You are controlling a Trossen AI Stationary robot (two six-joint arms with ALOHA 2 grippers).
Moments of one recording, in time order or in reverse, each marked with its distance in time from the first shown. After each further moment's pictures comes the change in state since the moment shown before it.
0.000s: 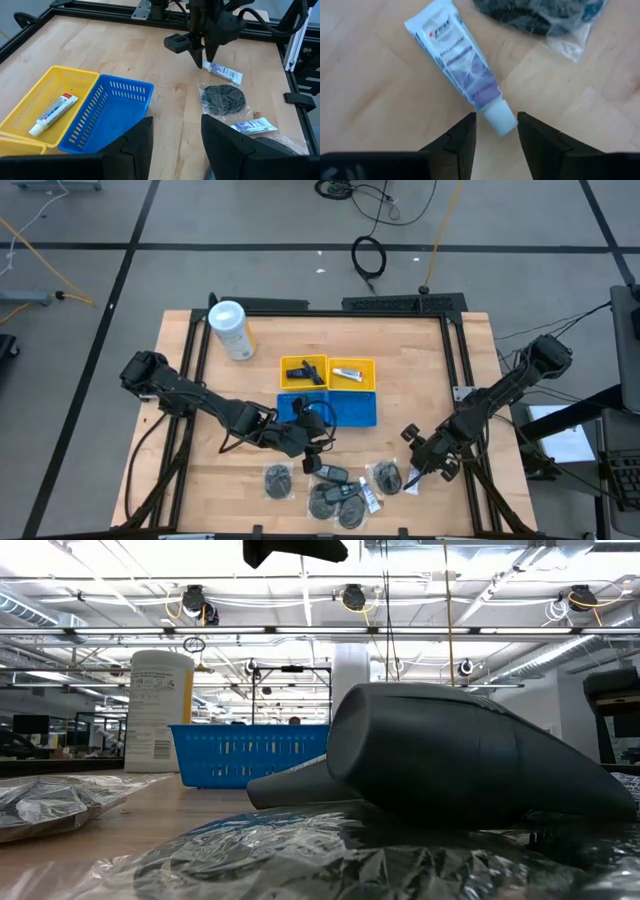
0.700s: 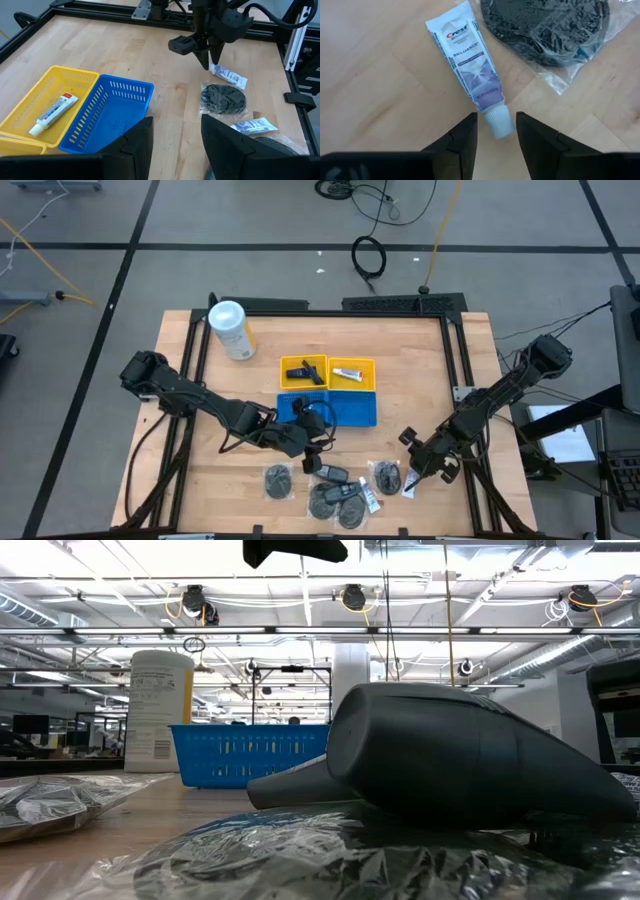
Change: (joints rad) left arm 0.000 0.000 0.000 -0.001 0.000 0.001; right arm -0.001 0.000 0.000 0.061 -0.029 -0.047
